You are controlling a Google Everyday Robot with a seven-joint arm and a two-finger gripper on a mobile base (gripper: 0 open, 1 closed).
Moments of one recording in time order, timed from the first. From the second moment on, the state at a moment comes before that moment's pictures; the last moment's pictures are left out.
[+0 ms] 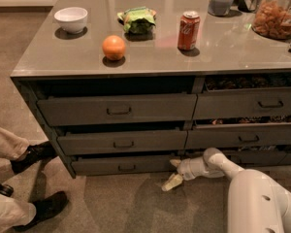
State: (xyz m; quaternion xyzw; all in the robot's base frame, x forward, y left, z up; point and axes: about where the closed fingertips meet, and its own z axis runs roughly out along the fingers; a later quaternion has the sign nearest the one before) arm 0.614 -0.123 0.255 -0.46 0.76 0.36 0.28
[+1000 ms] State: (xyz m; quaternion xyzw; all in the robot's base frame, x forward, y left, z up) arm 0.626 -0.087 0.245 -0.47 0.72 0.39 0.31
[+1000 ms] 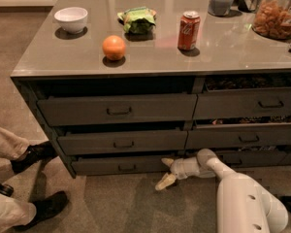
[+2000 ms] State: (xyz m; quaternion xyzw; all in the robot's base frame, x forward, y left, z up) arm 0.650 -0.039 0.250 -0.47 0.68 0.42 0.38
